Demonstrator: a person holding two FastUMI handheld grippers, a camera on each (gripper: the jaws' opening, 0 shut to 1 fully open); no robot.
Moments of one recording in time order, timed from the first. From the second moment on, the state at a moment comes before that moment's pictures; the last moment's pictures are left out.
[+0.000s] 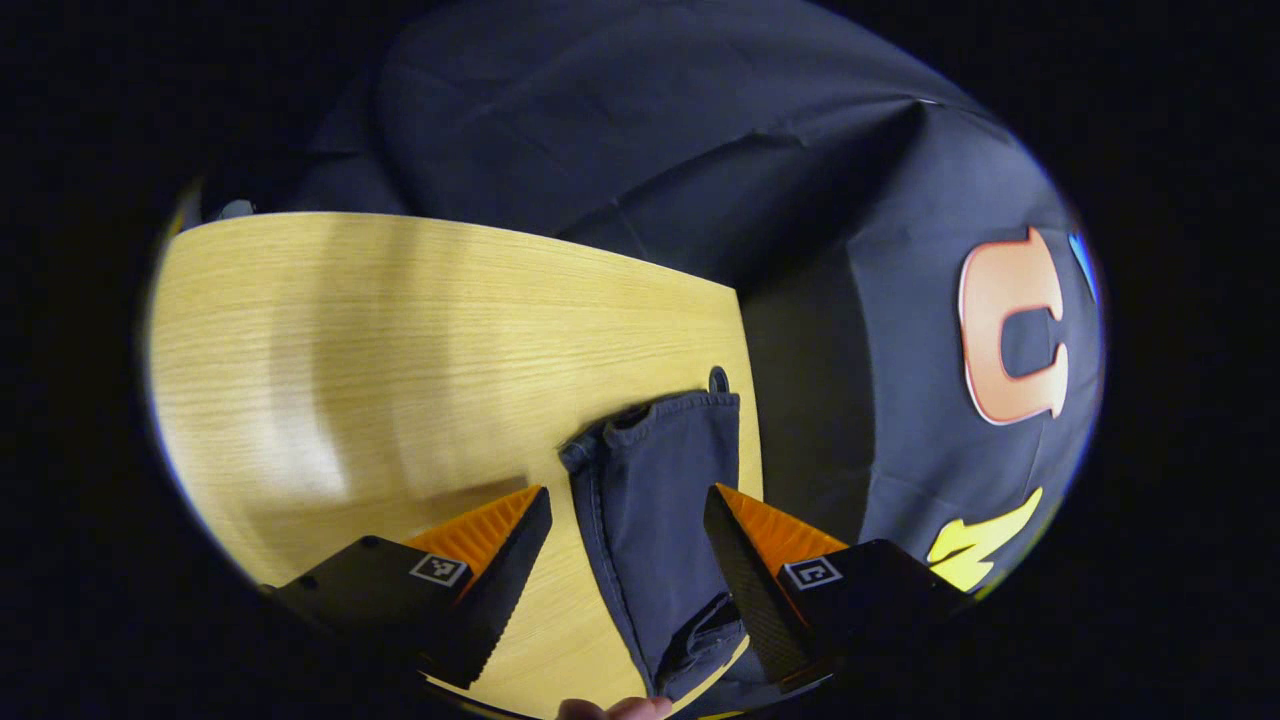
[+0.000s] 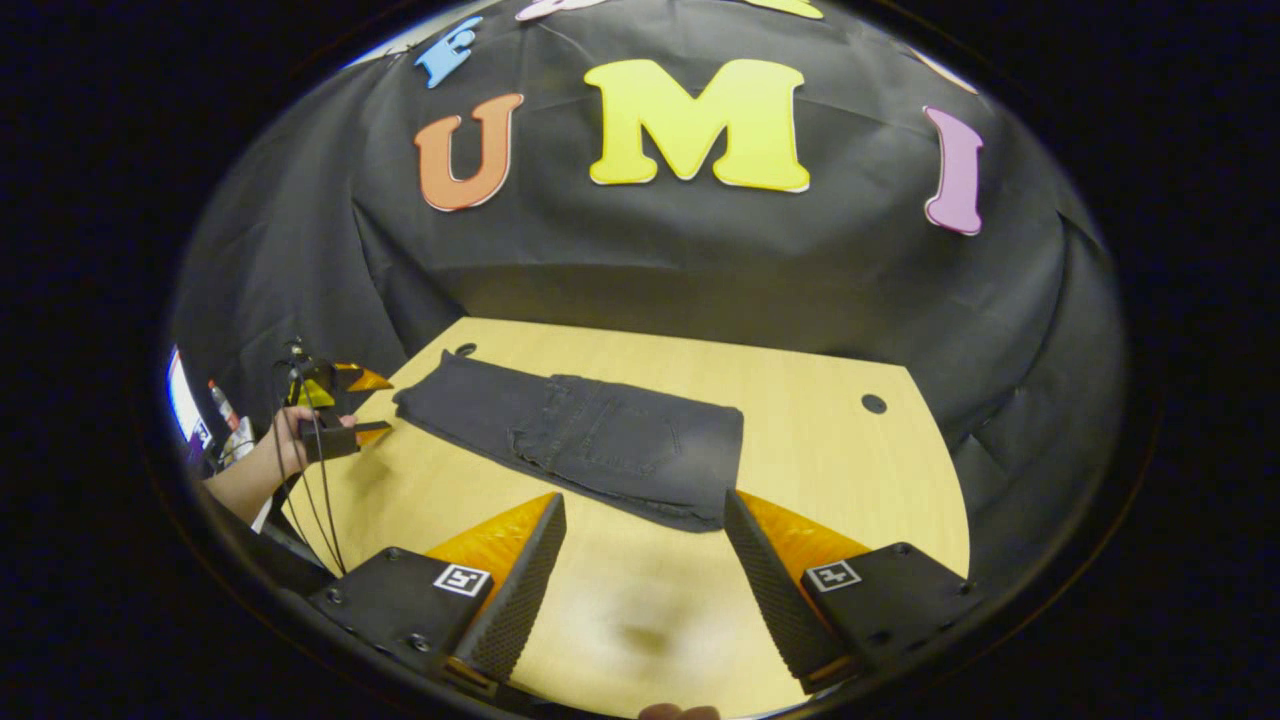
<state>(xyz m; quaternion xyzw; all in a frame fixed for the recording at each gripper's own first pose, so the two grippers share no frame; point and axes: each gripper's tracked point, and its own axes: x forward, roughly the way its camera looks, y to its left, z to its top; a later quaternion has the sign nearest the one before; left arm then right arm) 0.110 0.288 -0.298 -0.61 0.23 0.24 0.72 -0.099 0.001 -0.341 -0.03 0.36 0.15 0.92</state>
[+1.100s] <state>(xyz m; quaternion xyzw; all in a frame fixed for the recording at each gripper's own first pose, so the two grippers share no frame) 0.166 0.290 -0.310 -0.64 0.20 0.18 0.72 -0.101 -0.035 -0.332 -0.01 0.36 0.10 0.93</state>
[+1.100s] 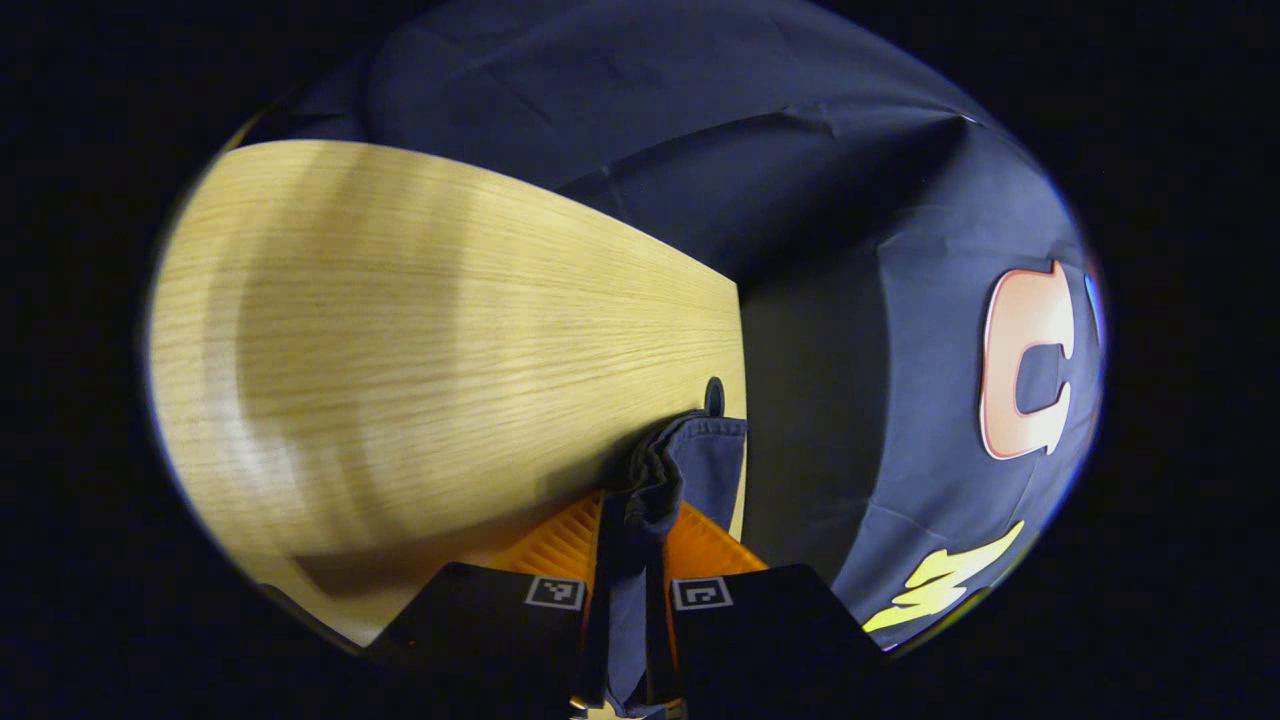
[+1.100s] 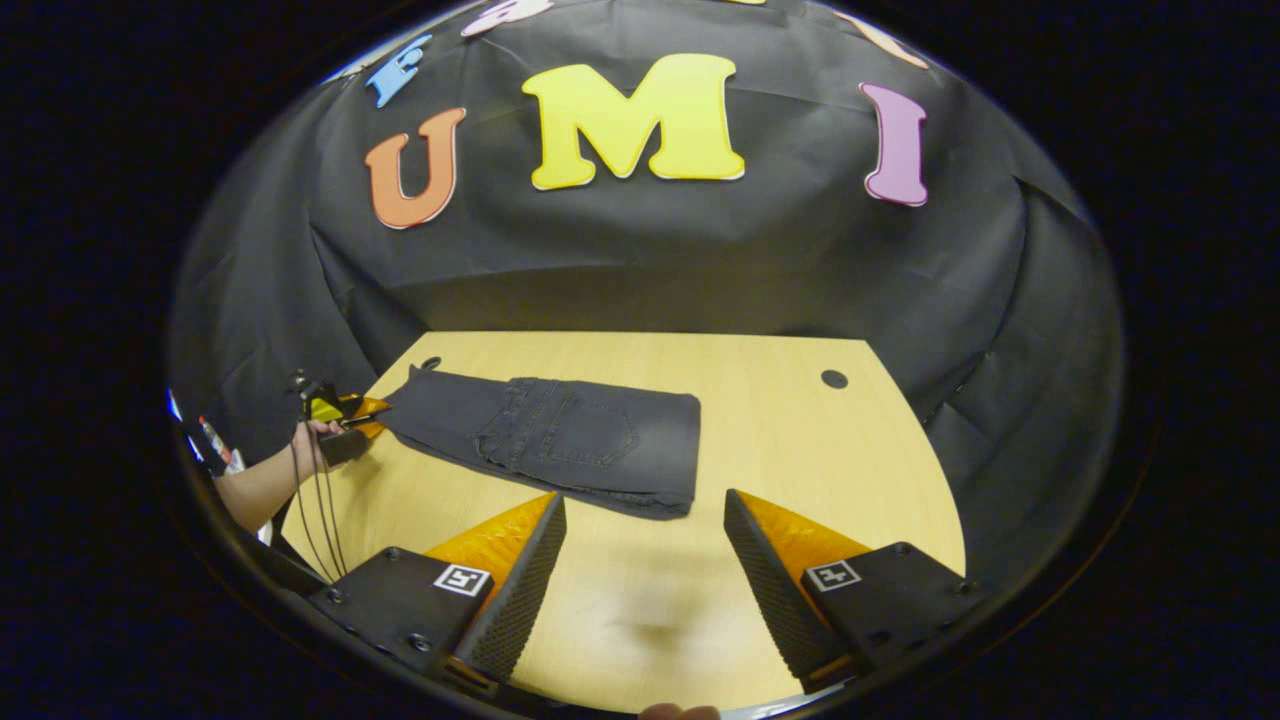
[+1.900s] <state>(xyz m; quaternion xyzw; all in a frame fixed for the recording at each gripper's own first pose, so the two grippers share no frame) 0.159 0.109 -0.096 -0.48 0.16 0.00 0.86 -0.168 -0.101 -0.302 0.06 0.31 0.05 0.95</state>
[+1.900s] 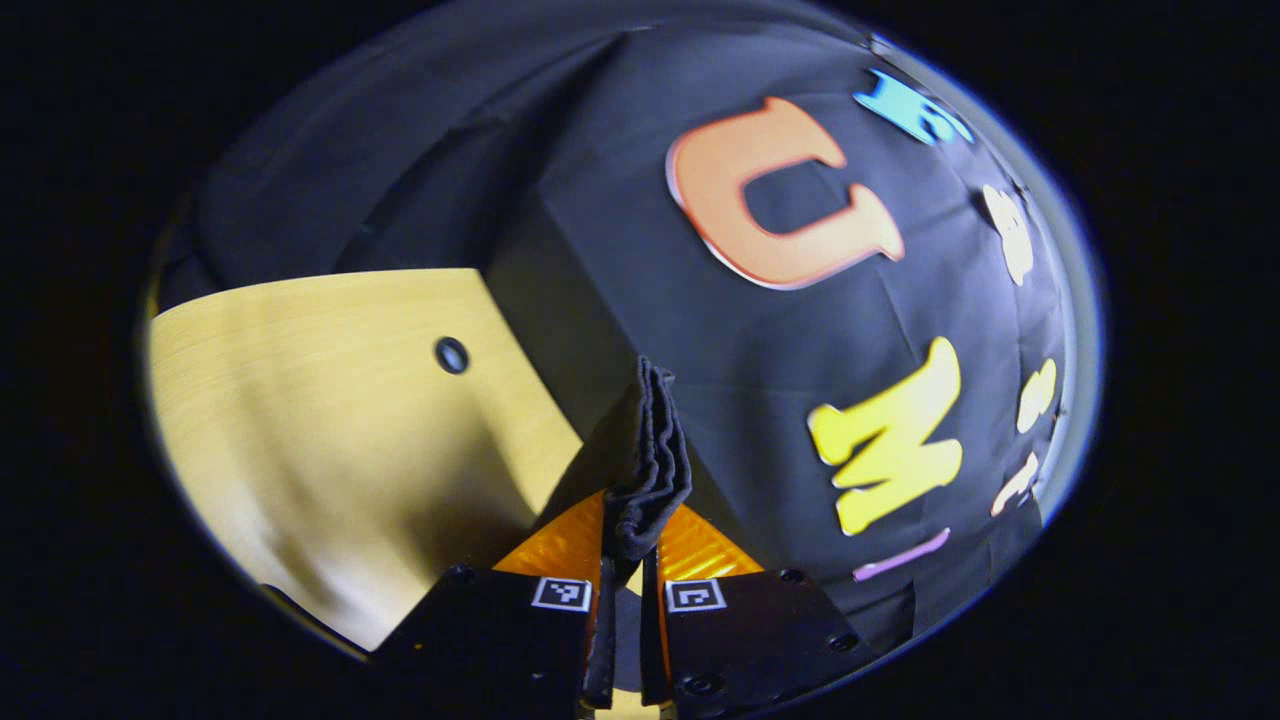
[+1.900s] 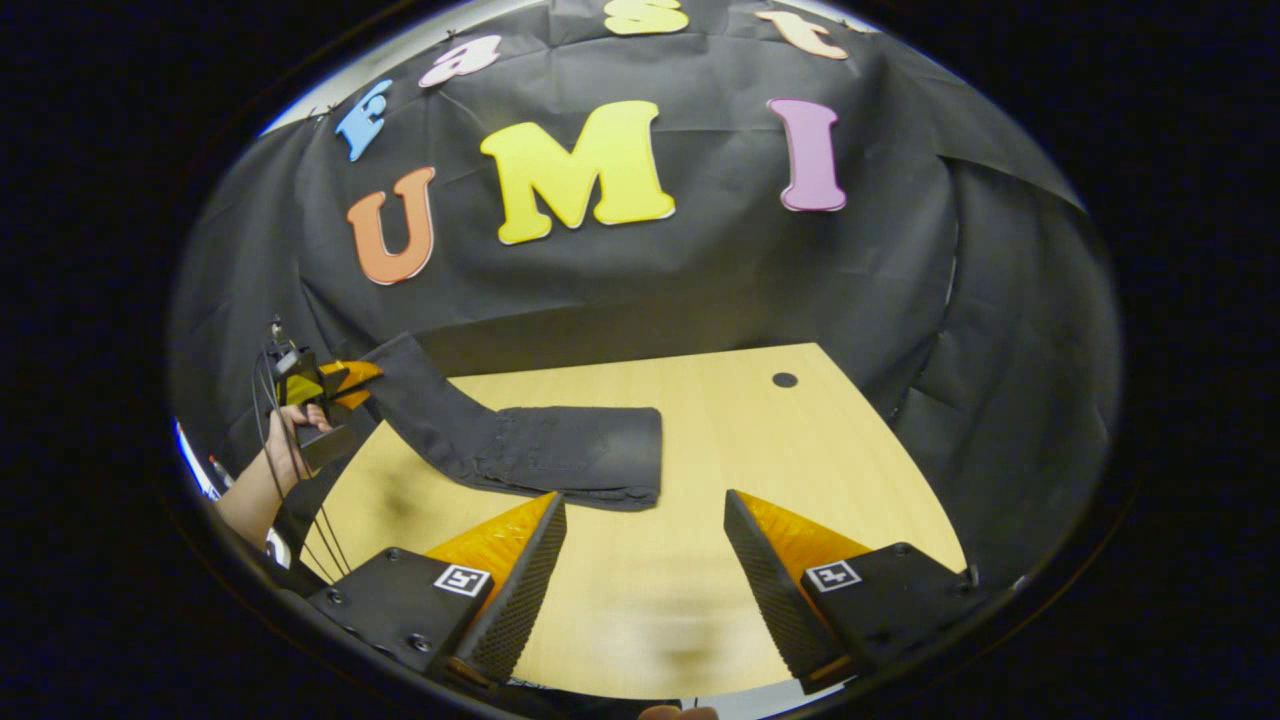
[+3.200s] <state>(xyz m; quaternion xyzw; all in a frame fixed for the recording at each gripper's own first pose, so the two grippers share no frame) 0.158 -0.197 -0.256 -0.34 0.36 -0.07 0.87 -0.210 -0.205 -0.313 0.06 0.34 -0.03 0.94</state>
